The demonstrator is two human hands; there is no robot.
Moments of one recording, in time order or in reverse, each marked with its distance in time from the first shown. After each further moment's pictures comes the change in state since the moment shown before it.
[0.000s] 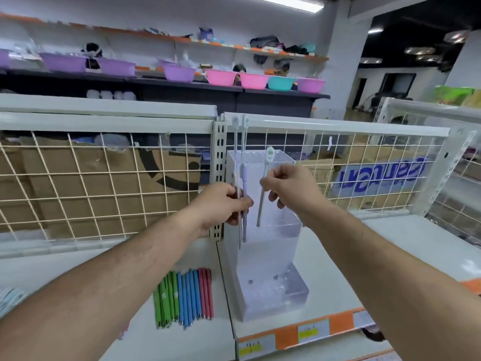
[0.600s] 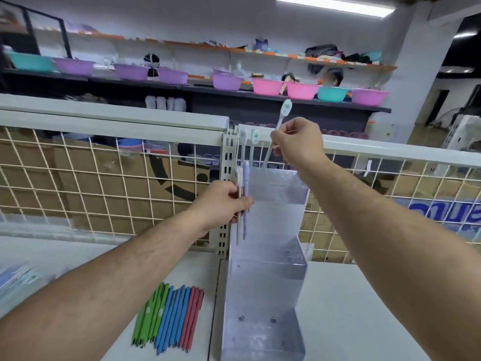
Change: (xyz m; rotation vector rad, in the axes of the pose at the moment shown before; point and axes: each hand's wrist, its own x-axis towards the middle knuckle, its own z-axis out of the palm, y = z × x) left_hand 0.051 0.018 0.014 0.120 0.288 -0.012; right_hand 0.147 -0.034 -0.017 0.040 0.078 -0.204
